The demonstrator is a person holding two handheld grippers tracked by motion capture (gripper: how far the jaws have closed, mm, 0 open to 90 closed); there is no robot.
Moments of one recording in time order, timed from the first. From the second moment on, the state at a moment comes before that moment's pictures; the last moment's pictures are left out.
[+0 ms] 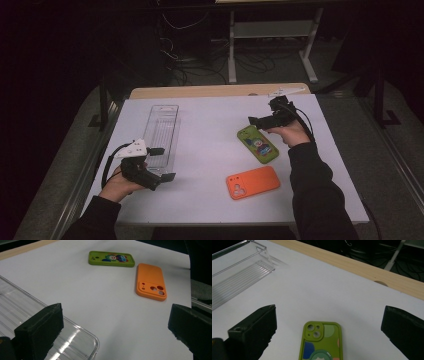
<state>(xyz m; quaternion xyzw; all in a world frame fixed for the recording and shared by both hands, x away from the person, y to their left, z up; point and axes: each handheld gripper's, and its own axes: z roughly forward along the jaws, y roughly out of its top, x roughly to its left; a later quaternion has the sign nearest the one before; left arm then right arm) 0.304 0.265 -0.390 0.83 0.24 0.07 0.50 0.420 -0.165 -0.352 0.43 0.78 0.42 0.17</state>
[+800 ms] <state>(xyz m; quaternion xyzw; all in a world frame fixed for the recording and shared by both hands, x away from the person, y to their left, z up) 0.303 0.265 -0.389 0.83 0.24 0.07 0.50 0.426 -0.156 -0.365 0.46 0.81 0.32 0.15</state>
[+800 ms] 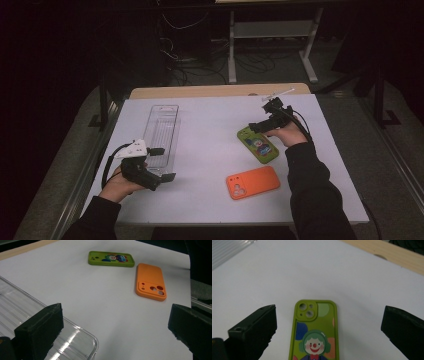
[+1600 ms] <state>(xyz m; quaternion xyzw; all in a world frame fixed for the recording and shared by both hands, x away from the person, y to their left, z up) 0.303 0.264 -0.391 0.83 0.24 0.07 0.50 0.429 -0.146 -0.398 0.47 0.85 0.22 0.09</state>
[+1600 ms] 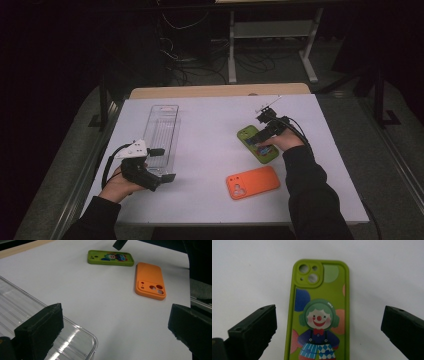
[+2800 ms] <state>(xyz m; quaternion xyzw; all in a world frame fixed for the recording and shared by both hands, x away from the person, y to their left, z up) 0.303 0.263 -0.392 0.83 0.24 0.07 0.50 0.427 -0.139 -0.430 0.46 0.87 0.14 0.04</state>
